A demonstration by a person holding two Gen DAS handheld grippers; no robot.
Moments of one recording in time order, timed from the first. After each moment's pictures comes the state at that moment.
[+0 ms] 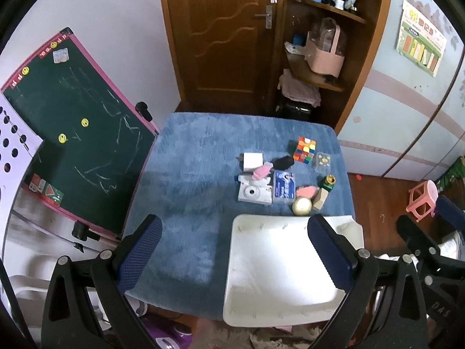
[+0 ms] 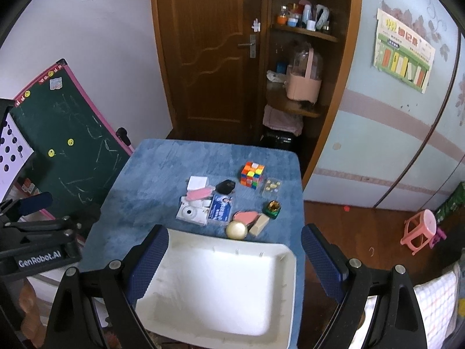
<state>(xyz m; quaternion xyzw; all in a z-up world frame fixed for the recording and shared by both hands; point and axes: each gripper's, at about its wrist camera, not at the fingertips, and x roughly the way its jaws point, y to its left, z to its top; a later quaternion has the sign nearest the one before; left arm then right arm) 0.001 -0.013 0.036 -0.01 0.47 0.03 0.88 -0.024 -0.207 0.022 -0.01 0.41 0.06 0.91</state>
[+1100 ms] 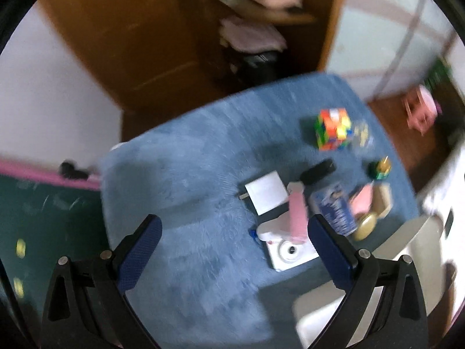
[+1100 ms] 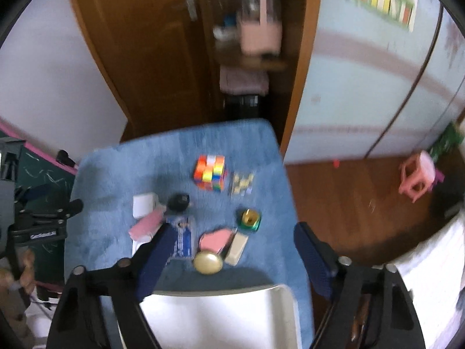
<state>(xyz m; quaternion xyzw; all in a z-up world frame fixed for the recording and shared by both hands) 0.252 -0.013 -0.131 0.18 0.56 -0.14 0.80 0.152 -0.253 -0.102 0.10 0.53 -0.04 0.84</state>
